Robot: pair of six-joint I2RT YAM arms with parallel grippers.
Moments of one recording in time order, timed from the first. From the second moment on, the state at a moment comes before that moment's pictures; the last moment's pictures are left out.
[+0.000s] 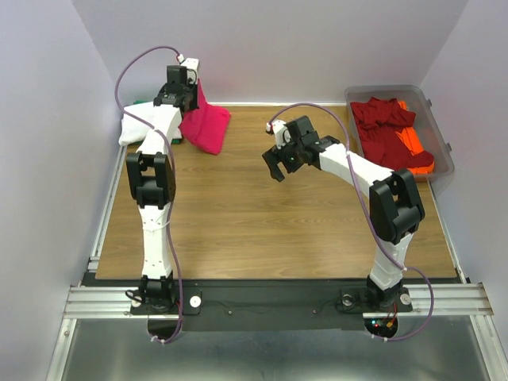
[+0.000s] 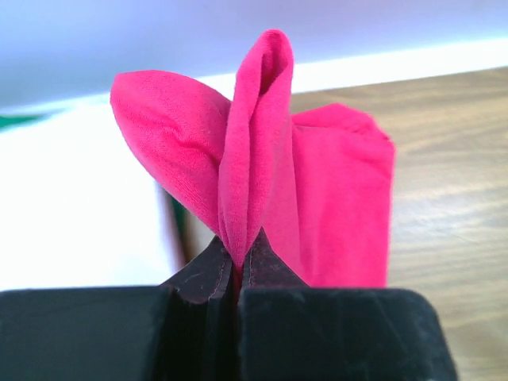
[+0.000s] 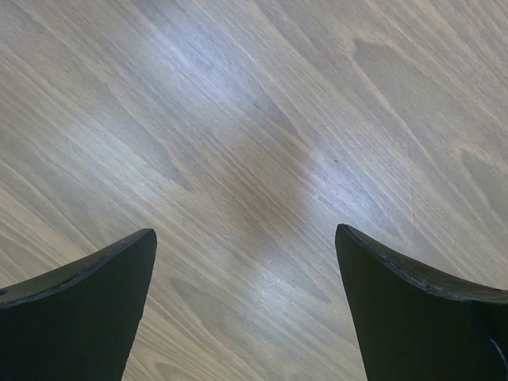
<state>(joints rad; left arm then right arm) -0.09 2.36 2.27 -0.45 0.01 0.05 0.52 1.90 1.50 -0.45 -0.18 -0.18</state>
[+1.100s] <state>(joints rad) -0.05 2.30 2.32 -0.40 -0.01 0.22 0.52 1.90 1.50 -0.46 -0.18 -0.20</state>
